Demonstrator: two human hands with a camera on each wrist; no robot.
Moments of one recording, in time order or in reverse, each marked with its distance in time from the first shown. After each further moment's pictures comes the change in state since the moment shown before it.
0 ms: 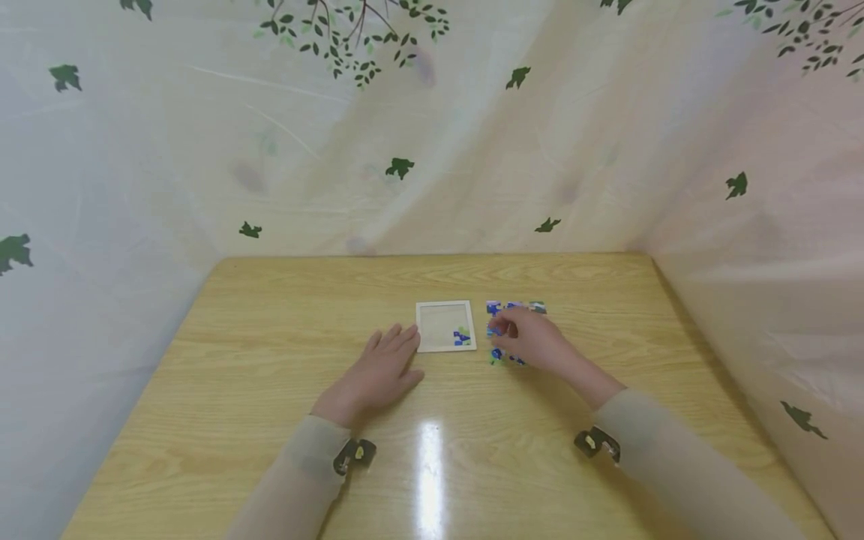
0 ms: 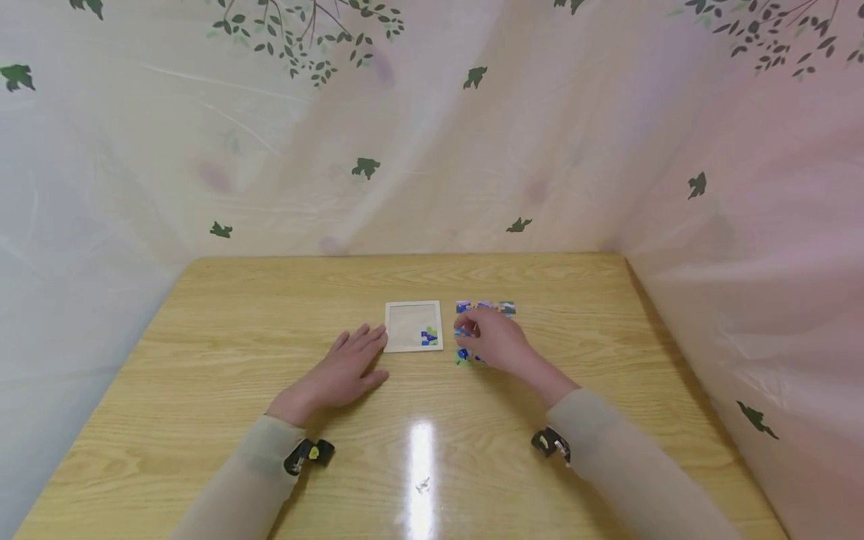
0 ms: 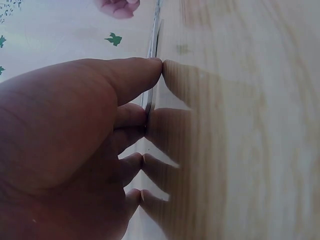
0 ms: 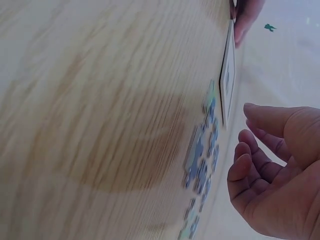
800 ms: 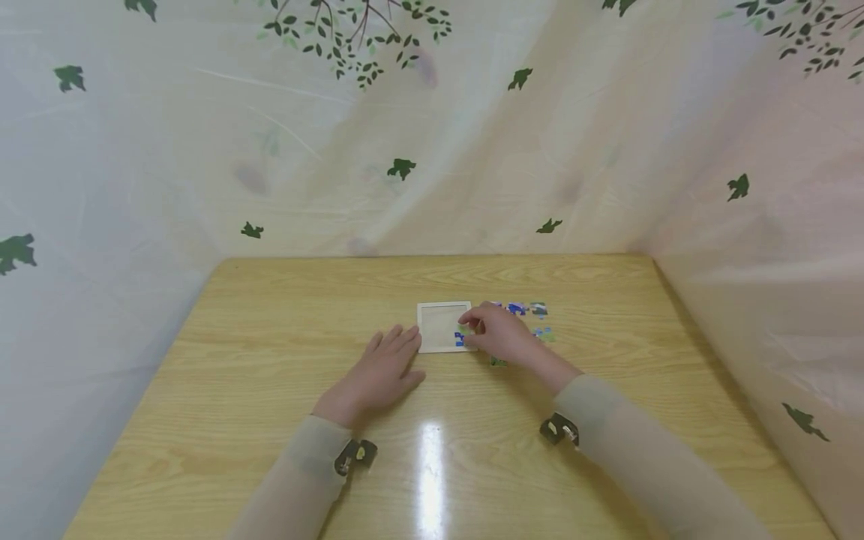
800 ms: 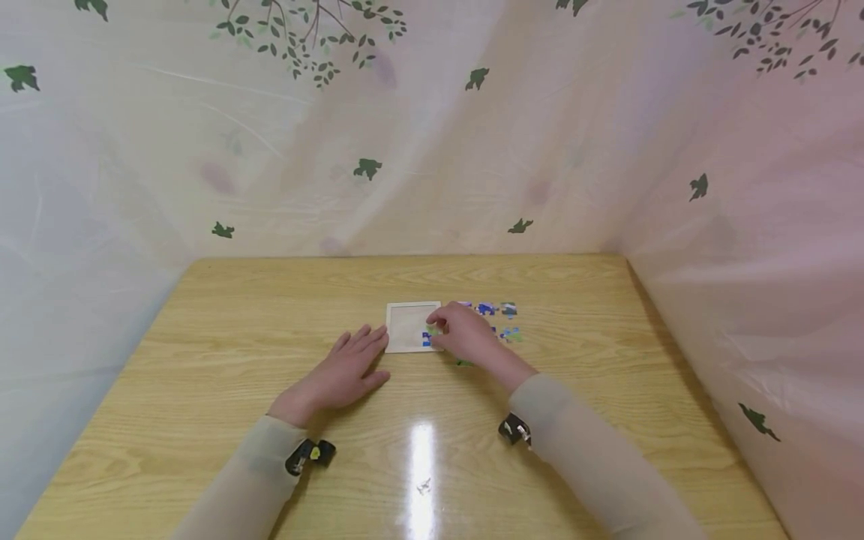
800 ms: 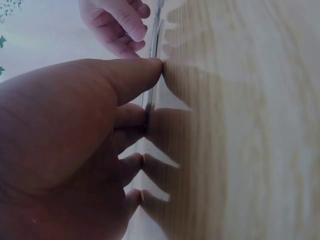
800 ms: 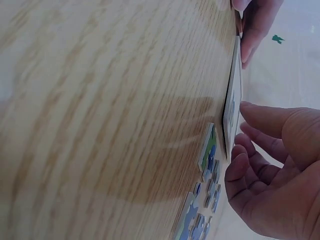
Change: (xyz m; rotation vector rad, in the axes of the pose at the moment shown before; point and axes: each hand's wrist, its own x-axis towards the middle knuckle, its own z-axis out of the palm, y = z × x) left_hand 0.000 0.000 0.000 0.002 0.007 0.008; right_hand 0.039 -0.022 0.029 0.035 -0.072 0.033
